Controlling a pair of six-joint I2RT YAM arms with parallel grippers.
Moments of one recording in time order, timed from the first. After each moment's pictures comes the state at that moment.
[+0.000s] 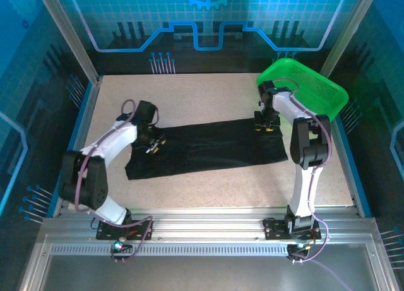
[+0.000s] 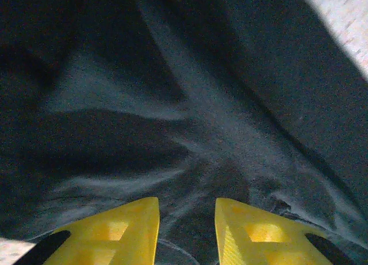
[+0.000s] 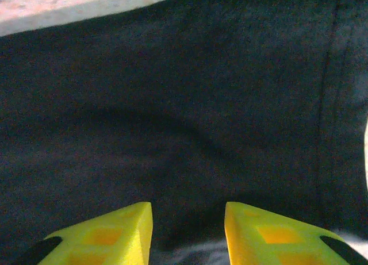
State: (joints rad) left arm -0.20 1.61 1.09 -0.77 0.14 -1.10; right arm 0.14 2.10 1.66 -1.03 0.06 0.22
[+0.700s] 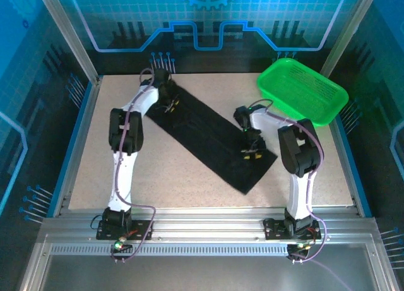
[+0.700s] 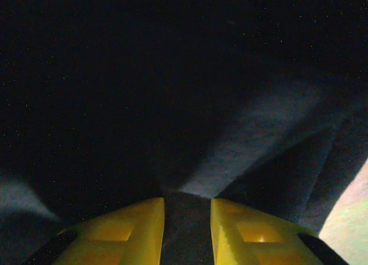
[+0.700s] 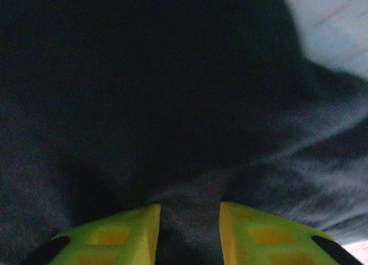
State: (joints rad) left arm -0.14 2.53 2.20 -0.74 0.17 -1.13; right arm 0.43 2.00 1.37 -1.13 0.05 0.43
